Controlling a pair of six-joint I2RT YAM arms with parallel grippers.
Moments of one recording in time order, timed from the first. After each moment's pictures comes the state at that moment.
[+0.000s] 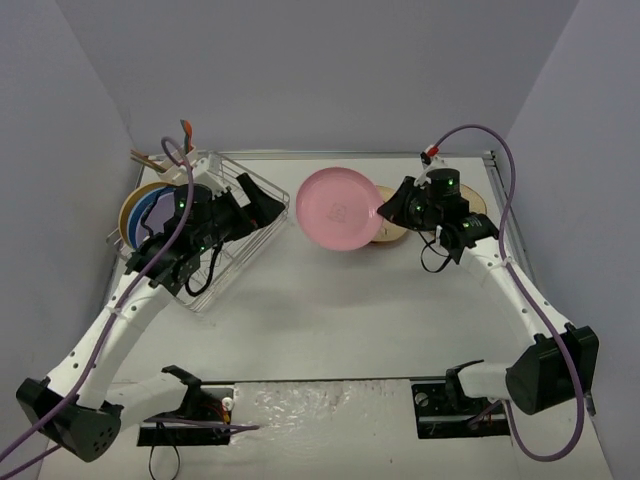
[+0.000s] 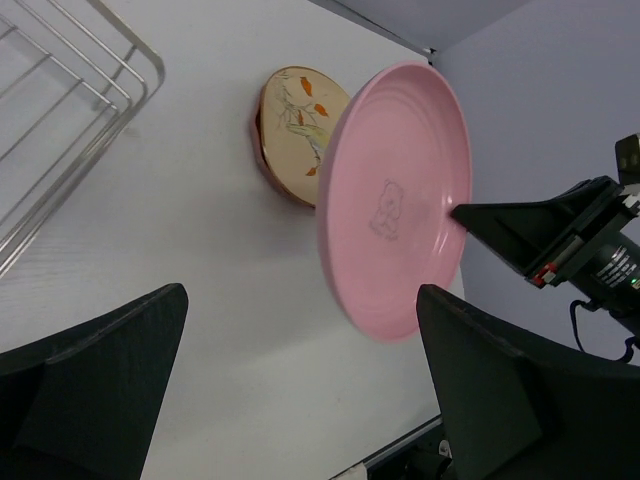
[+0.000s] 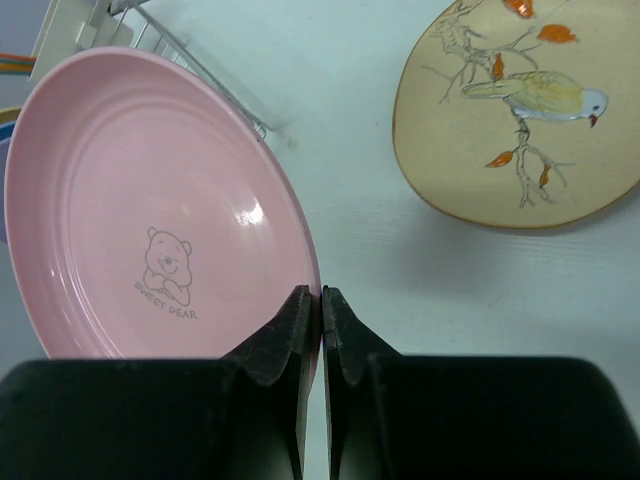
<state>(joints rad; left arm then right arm) -0.45 1.08 1.18 -0.46 0.07 -0.77 0.29 1.30 1.13 -0.36 -0.19 0.59</state>
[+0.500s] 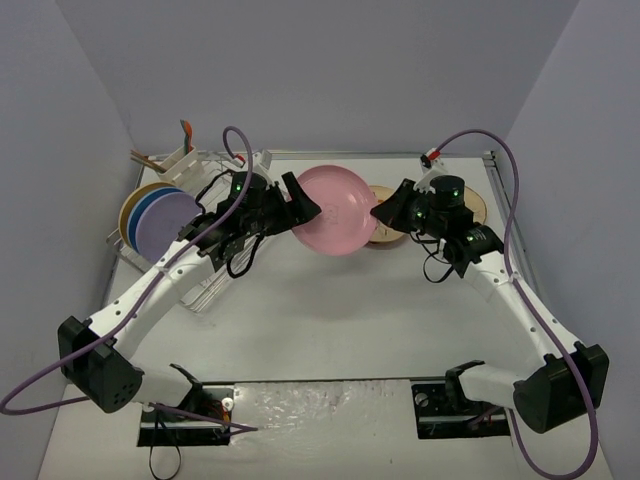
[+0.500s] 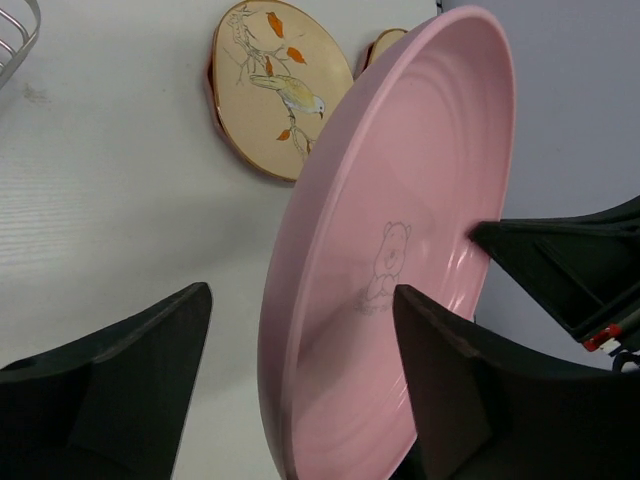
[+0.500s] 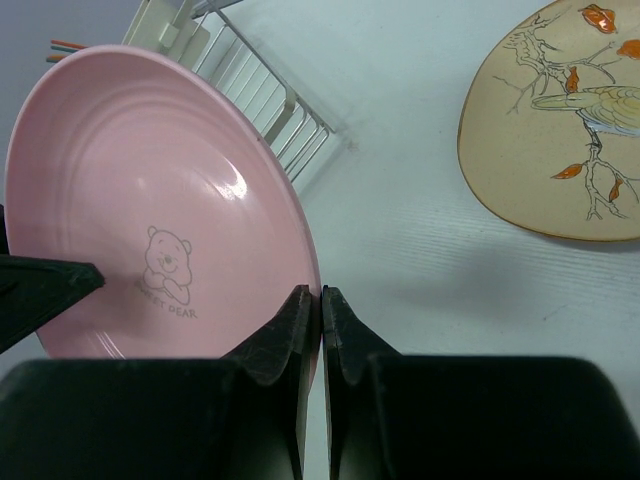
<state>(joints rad) -0.61 1.35 1.32 -0.42 0.03 -0.81 0.34 1.20 1.06 -0.27 -0.25 0.63</state>
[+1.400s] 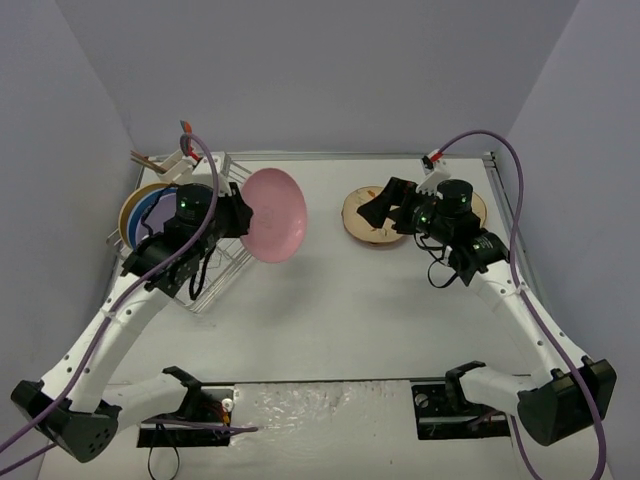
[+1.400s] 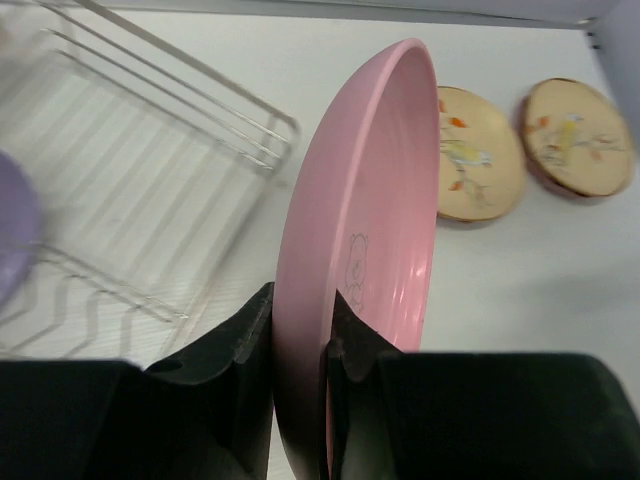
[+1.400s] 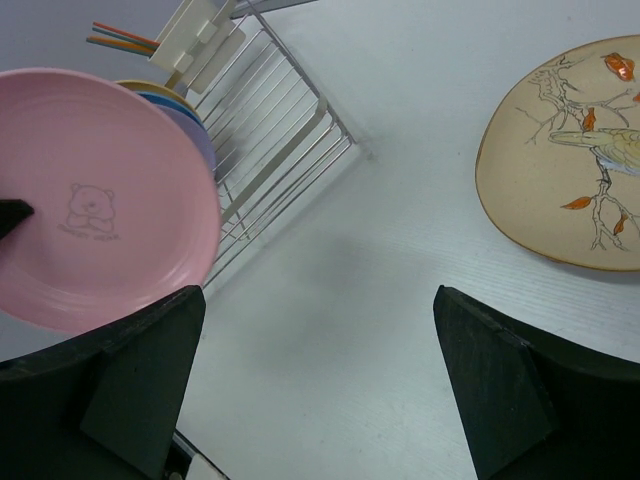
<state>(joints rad) -0.51 1.10 1.26 -0.55 -0.16 -0.38 0.34 1.14 1.04 -0.24 -0.30 0.56</state>
